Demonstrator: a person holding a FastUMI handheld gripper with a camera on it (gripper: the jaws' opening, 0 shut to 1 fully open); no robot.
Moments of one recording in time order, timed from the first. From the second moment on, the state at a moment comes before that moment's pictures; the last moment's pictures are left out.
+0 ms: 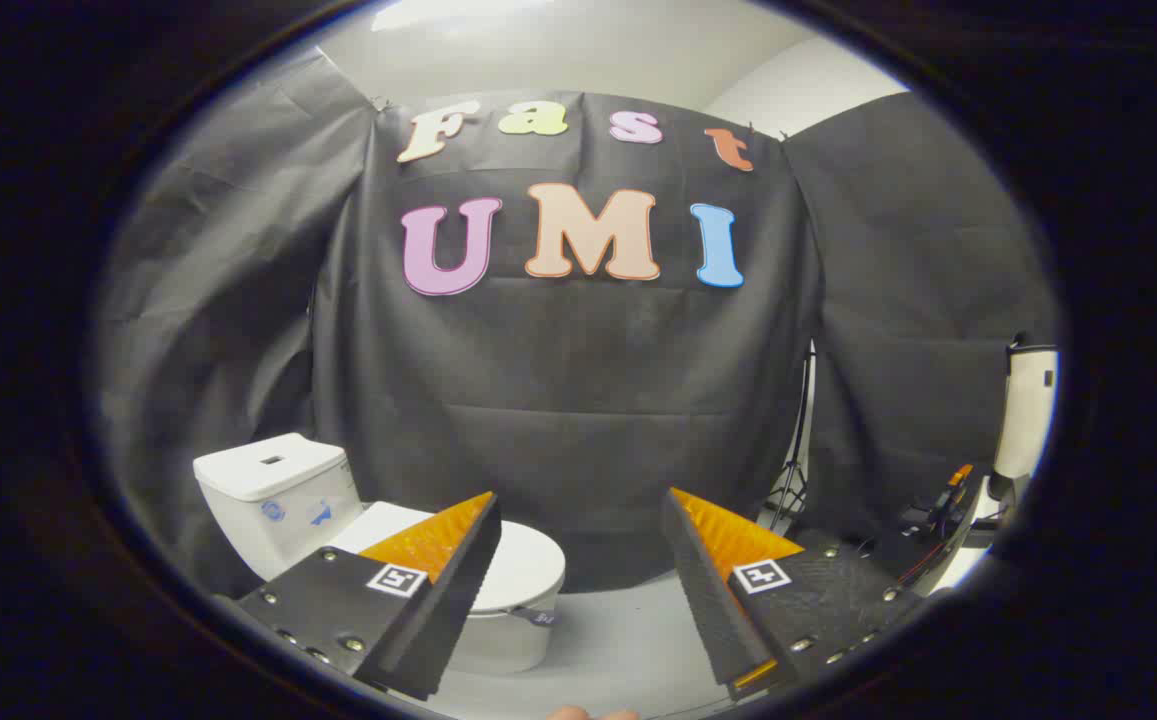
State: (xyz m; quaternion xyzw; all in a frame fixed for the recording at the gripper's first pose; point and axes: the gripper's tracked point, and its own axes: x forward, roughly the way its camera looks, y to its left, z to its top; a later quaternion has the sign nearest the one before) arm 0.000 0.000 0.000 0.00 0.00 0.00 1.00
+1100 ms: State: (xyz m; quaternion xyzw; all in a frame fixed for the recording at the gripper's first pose) arm 0.003 -0.005 -0.009 0.02 0.01 -0.01 1.00
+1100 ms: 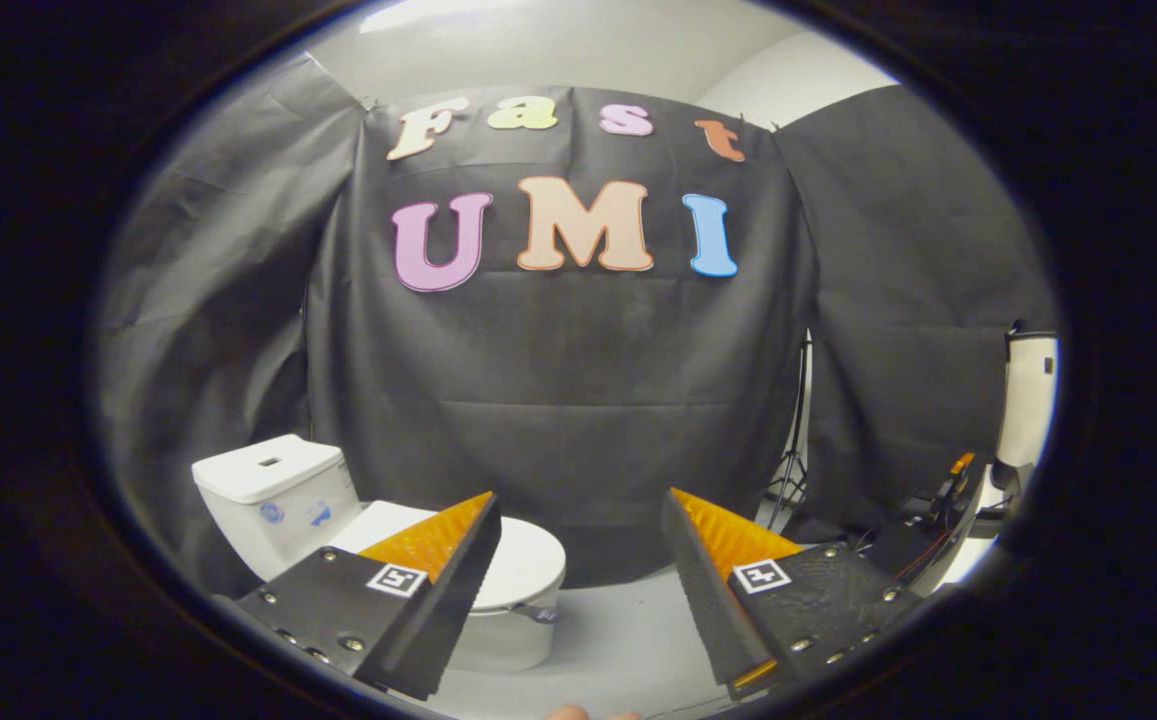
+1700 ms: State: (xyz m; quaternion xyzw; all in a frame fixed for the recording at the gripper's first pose) arm 0.002 -0.008 -0.011 0.03 0.02 -0.01 1.00
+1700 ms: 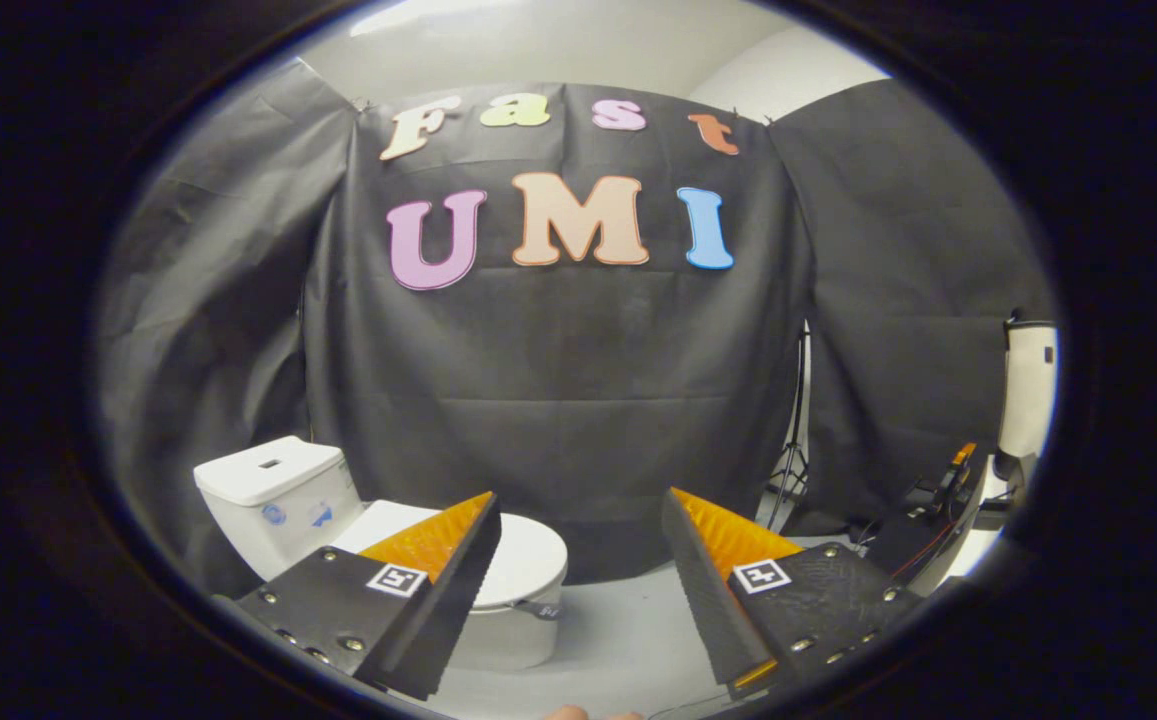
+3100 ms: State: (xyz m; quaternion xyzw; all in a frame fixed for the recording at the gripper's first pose) arm 0.008 0.000 -0.005 0.03 0.01 0.01 1.00
